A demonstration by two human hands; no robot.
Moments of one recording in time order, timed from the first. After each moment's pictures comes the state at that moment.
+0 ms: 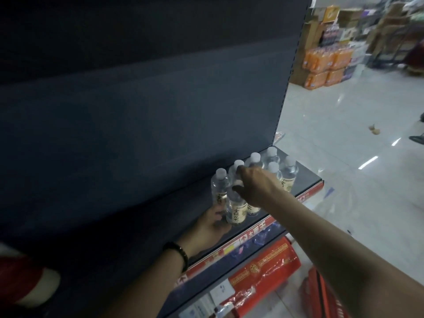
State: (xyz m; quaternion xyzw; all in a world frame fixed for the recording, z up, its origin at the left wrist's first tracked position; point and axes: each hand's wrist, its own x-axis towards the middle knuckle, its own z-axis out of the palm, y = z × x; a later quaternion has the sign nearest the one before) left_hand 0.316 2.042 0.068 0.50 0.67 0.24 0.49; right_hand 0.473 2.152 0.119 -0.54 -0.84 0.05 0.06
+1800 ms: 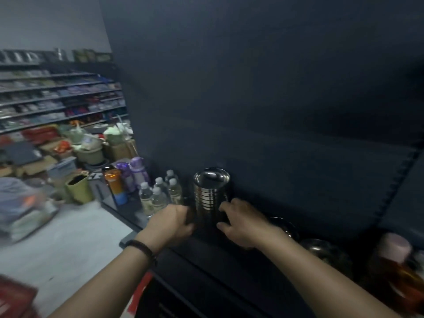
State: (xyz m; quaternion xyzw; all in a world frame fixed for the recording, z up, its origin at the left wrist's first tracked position) left_hand -0.360 1.276 0.207 0.20 0.97 0.12 0.05; right_hand -0.311 1.495 0.201 0.03 -0.99 0.12 0.01
